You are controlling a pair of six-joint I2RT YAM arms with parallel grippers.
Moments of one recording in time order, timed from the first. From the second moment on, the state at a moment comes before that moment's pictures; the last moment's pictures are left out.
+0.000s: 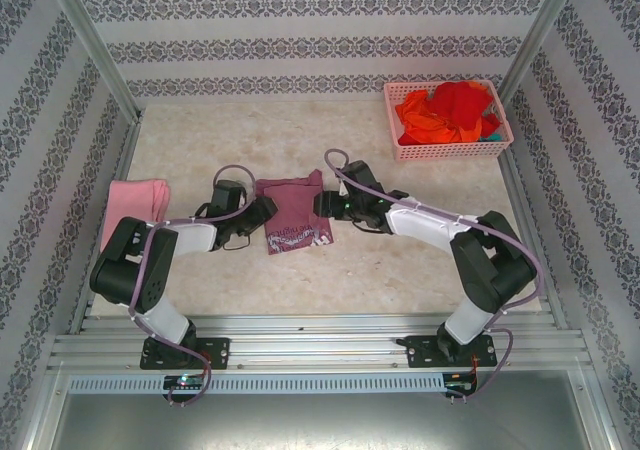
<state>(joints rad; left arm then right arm) -0.27 1.64 0.65 0.22 0.30 -0.89 0.59 1.67 1.00 -0.14 -0.16 0.61</state>
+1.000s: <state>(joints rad) -0.28 1.78 0.95 -0.03 0.26 -0.70 0.52 2.02 1.35 -0.22 -0.30 0.54</state>
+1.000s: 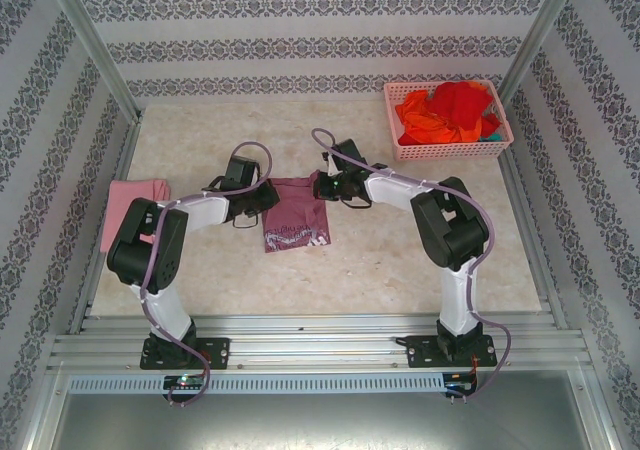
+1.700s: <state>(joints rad) -0.27 1.72 0.88 0.02 0.12 -0.68 0.57 2.13 1.66 -0.31 -0.25 0.31</state>
